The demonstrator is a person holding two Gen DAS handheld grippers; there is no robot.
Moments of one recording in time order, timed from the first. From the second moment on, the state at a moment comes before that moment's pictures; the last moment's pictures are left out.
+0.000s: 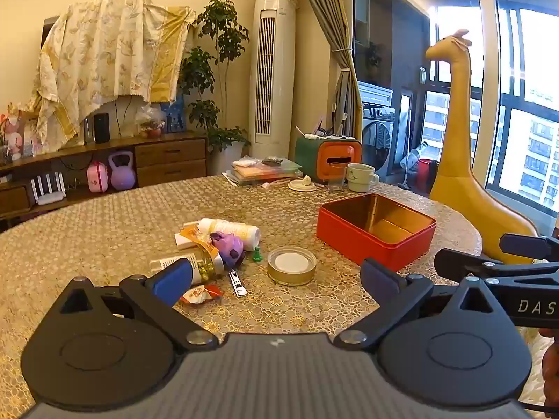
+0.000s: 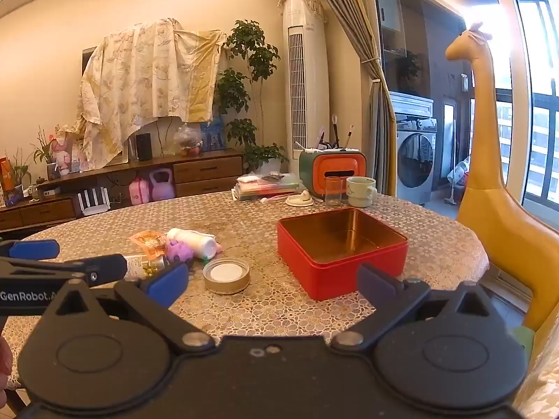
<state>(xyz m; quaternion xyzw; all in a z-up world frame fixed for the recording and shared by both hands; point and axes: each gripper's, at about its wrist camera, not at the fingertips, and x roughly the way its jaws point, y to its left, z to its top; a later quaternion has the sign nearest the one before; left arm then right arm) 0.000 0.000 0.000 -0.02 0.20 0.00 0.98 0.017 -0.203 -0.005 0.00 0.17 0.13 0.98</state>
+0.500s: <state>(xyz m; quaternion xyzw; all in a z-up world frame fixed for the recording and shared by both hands) 0.007 -0.001 -0.006 -0.04 0.22 -0.02 0.97 0.020 -0.204 -0.007 0.01 0.18 0.12 0.98</state>
